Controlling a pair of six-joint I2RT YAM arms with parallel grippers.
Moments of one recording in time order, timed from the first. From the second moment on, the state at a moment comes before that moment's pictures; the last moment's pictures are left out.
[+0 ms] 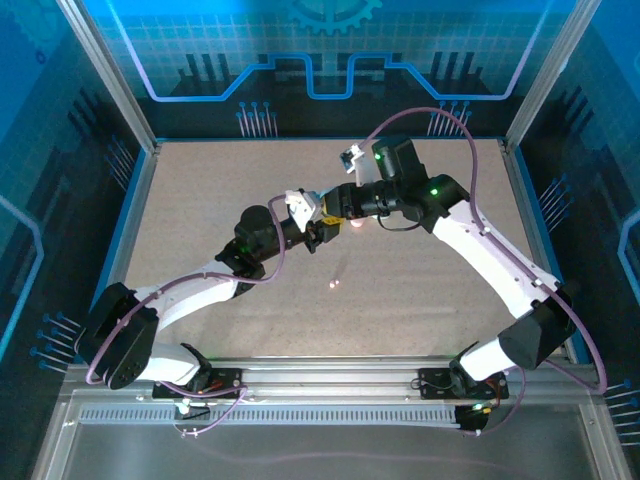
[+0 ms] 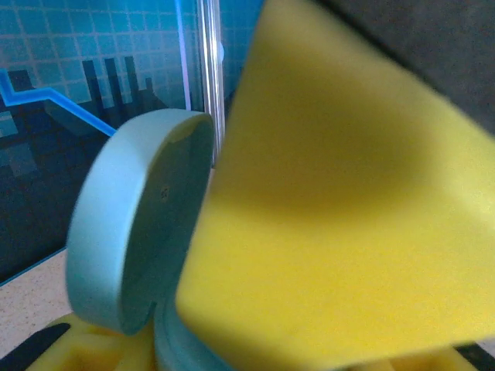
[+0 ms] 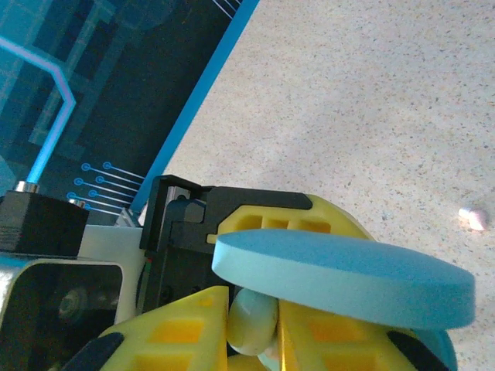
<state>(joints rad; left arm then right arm) -0.61 1.38 0.74 0.65 0.35 0.01 0.59 1.49 1.54 -0.72 -0.49 0.44</state>
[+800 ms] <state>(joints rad) -0.61 1.38 0.74 0.65 0.35 0.01 0.60 1.49 1.57 -0.78 -0.44 0.43</state>
